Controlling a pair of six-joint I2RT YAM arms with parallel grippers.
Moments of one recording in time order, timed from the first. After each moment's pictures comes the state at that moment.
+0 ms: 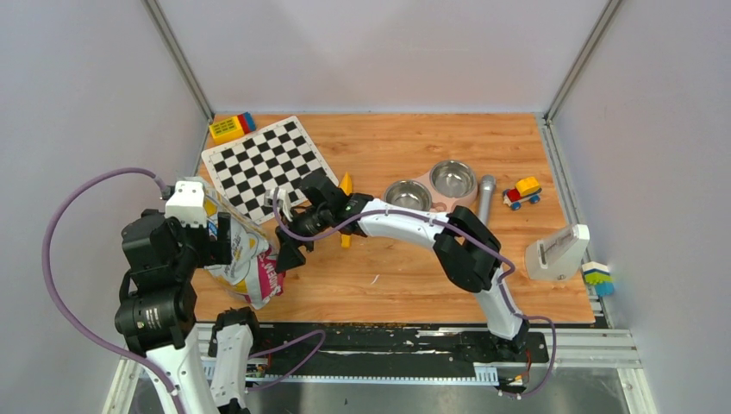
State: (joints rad) left arm 0.27 0.61 1.31 -1.22 0.07 0.27; right arm 1.03 2.11 1.65 -0.11 -0.85 0.16
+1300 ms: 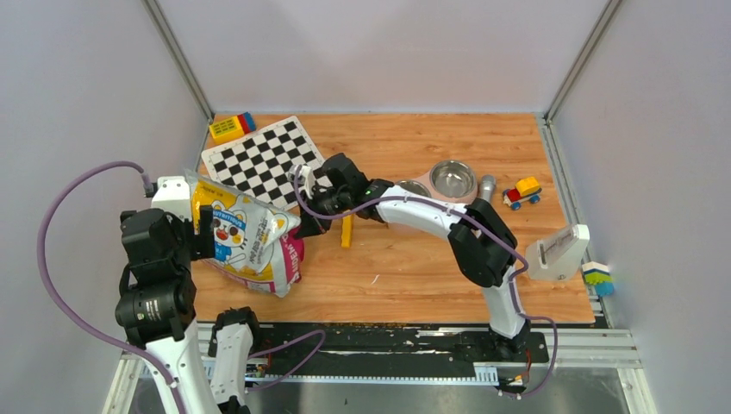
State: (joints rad) left arm 0.27 0.62 1.30 -1.17 -0.19 0.26; right arm 0.91 2.06 1.63 -0.10 -0.77 0.16
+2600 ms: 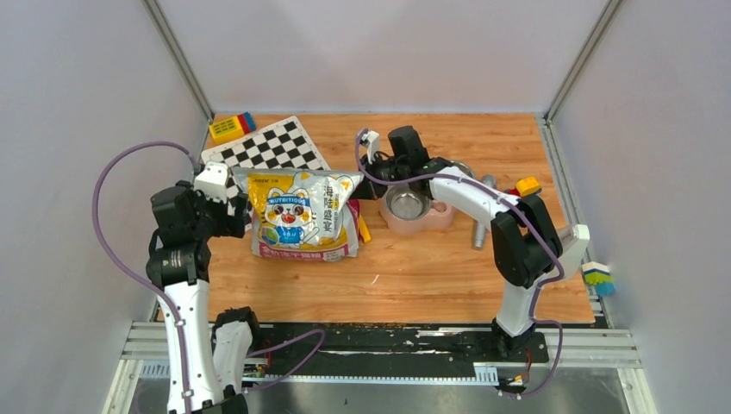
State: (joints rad) left arm 0.28 0.72 0.93 -0.74 0.23 0.36; right arm 0.59 1.85 1.41 -0.15 -0.70 0.08
